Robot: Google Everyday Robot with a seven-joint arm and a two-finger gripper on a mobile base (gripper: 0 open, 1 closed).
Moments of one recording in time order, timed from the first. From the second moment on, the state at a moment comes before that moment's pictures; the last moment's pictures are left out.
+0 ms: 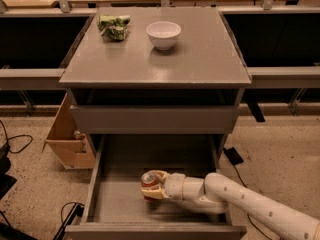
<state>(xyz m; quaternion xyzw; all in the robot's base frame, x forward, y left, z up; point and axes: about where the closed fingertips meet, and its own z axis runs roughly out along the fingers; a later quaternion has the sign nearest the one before) 0.522 0.041 0.466 -0.43 0.66 0.39 0.47</state>
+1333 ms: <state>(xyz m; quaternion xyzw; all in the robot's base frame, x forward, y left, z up) 0.522 0.041 0.466 -0.43 0.66 0.39 0.47</state>
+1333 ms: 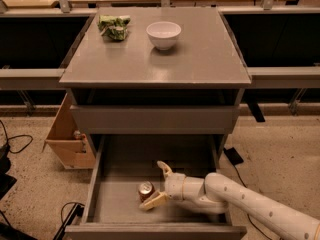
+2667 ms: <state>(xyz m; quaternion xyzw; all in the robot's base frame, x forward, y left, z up) 0.502 0.052 0.642 -0.52 0.63 0.37 0.44</state>
